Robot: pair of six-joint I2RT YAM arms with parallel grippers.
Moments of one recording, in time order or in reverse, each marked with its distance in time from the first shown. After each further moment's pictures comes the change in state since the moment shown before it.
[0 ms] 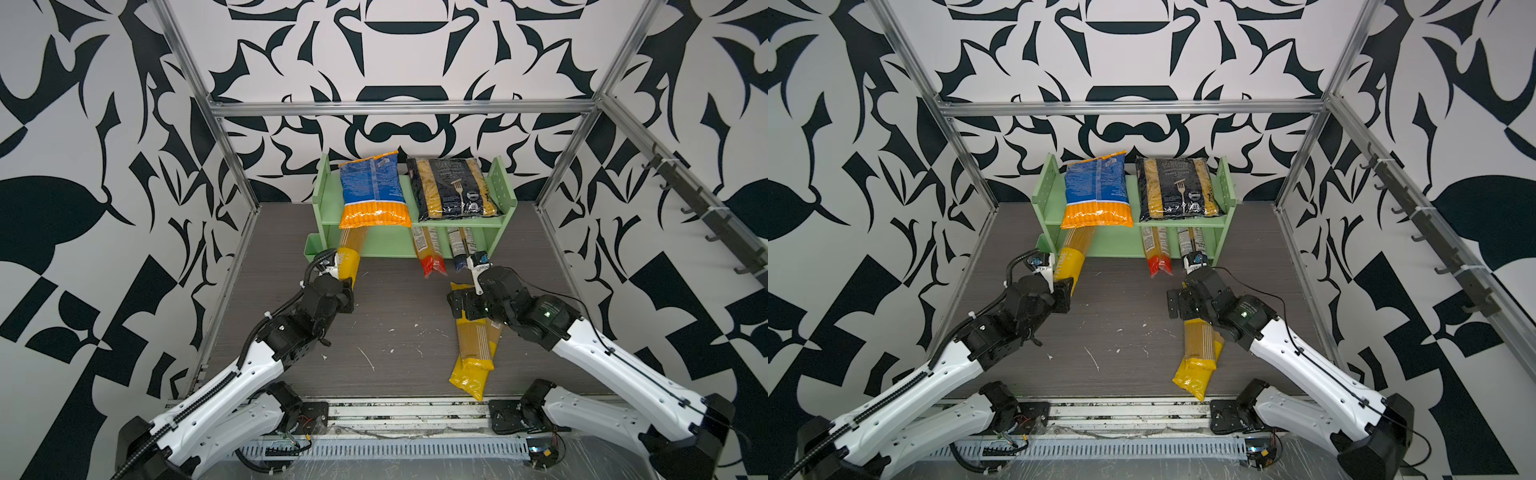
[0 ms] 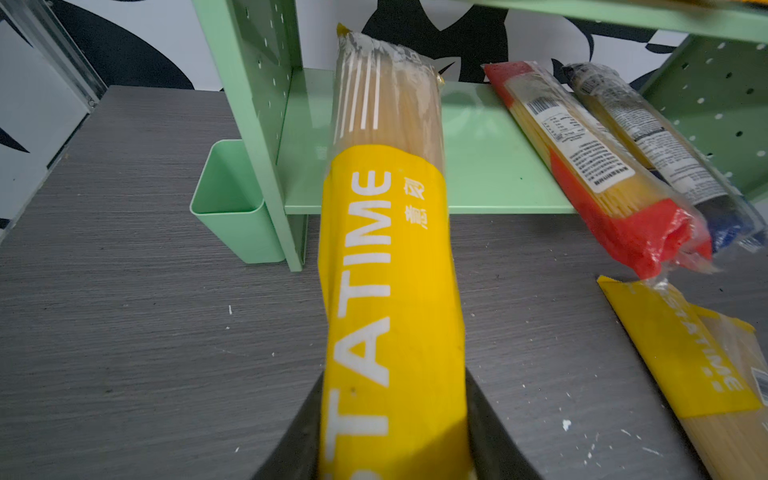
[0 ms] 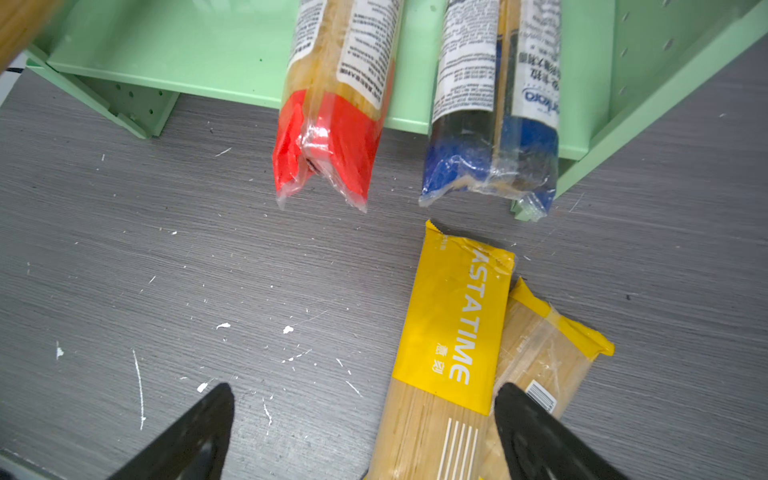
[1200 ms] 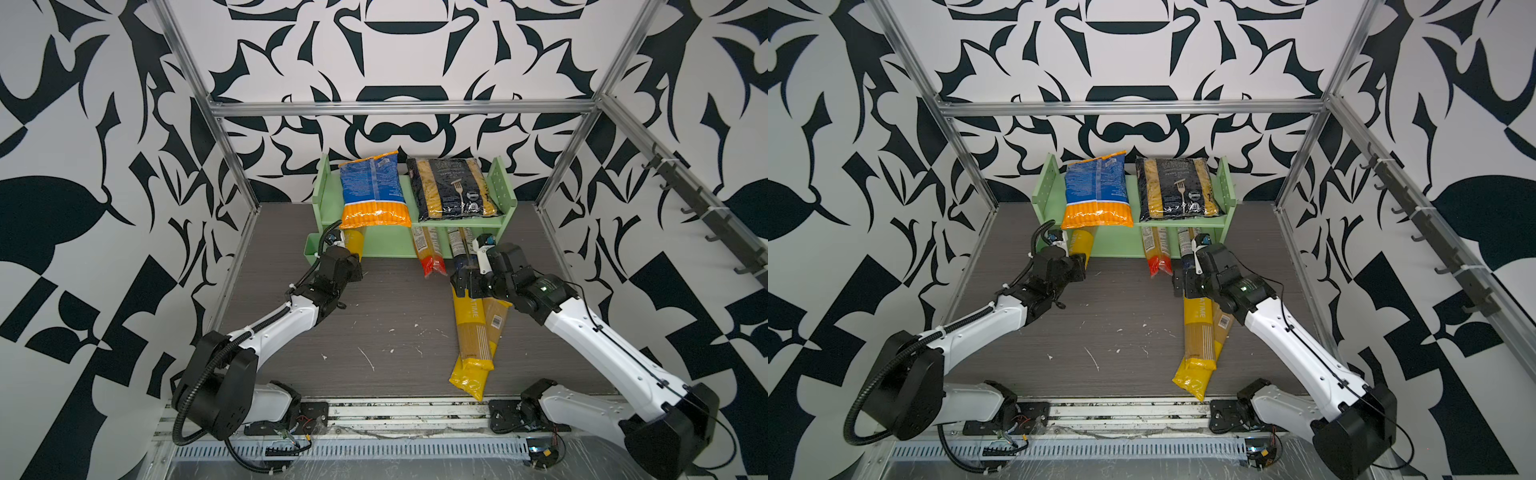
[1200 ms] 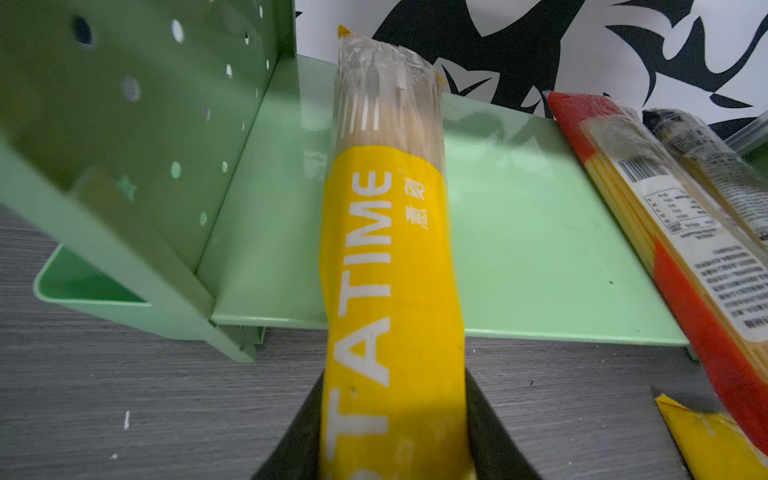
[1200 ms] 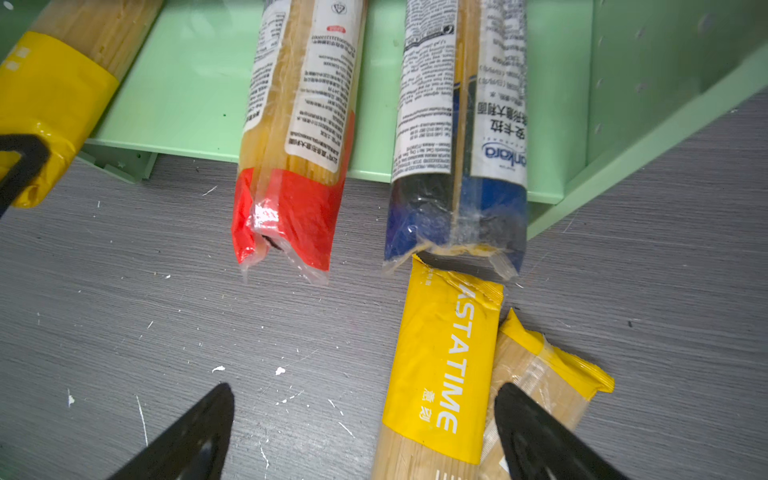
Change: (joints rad) left arm 0.213 0.462 0.051 0.449 0.151 -0.026; right arm -0.195 0.100 0.080 0.036 -0.146 -0.064
